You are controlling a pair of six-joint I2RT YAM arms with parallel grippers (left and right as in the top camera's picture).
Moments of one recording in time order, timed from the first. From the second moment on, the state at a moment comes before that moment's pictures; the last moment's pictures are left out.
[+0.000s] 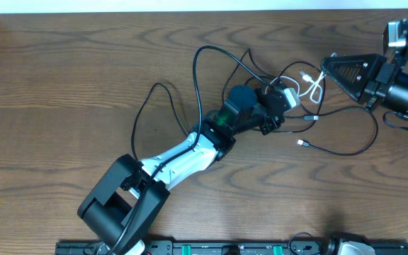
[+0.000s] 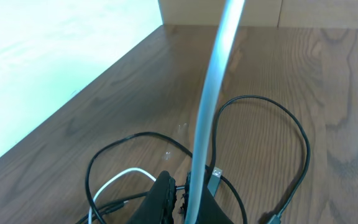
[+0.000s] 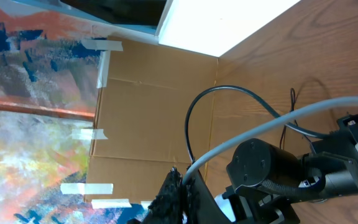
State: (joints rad) left arm -0.75 1.80 1.03 0.50 0.36 0.25; right arm -0.16 1.17 1.46 -0.64 -1.16 0.97
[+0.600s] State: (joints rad) left arm -0.74 1.60 1.03 0.49 -0.19 0.20; right arm -0.16 1.17 1.46 -0.91 -0.71 0.86
